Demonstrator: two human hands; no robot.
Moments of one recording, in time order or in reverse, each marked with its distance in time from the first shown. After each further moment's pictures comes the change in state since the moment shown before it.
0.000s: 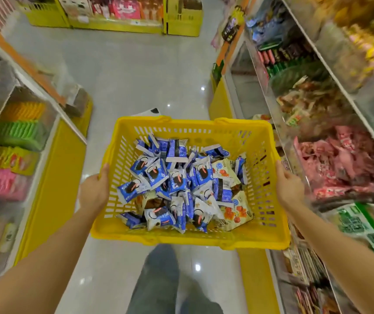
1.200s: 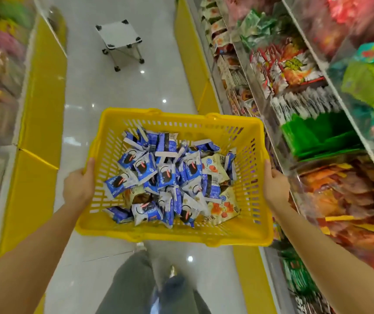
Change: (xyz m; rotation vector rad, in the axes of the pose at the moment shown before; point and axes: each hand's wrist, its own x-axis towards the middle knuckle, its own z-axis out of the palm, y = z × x) left_hand -0.659 -0.375 -0.150 0.056 -0.094 0.015; right_hand -0.665 0.428 -0.224 -0.004 0.101 0.162
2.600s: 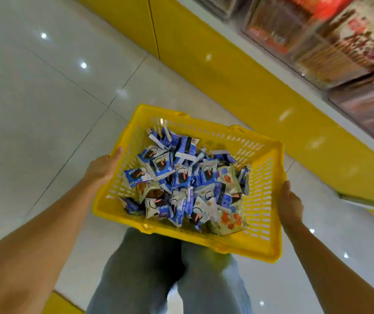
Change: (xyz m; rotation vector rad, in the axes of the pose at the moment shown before) left_hand -0.328 -0.378 0.366 0.971 -0.820 0.335; right_hand -0.493 0.704 0.106 0.130 0.055 1.186
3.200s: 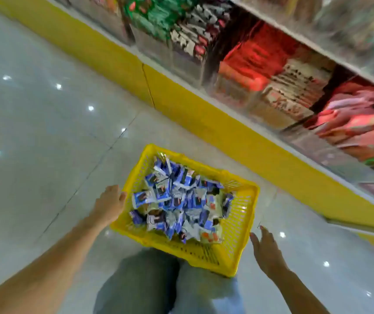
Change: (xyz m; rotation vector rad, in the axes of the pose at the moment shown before) left_hand -0.081 0.032 -0.023 0.181 0.068 0.316; right_hand -0.057 0.028 -0.043 -0.204 -0.251 -0.265
